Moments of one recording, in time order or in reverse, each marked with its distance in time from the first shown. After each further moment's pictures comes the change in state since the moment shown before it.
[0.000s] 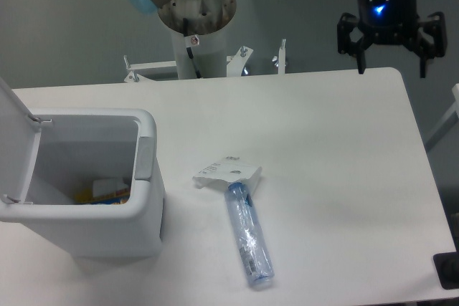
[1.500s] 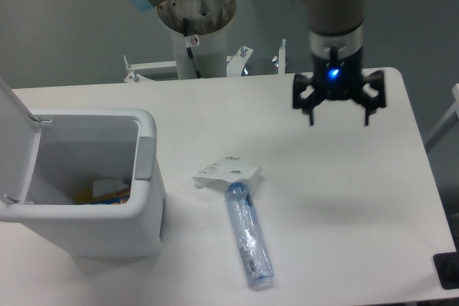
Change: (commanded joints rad) arm -0.136 -0.054 -0.285 0.235 -0.090 -0.331
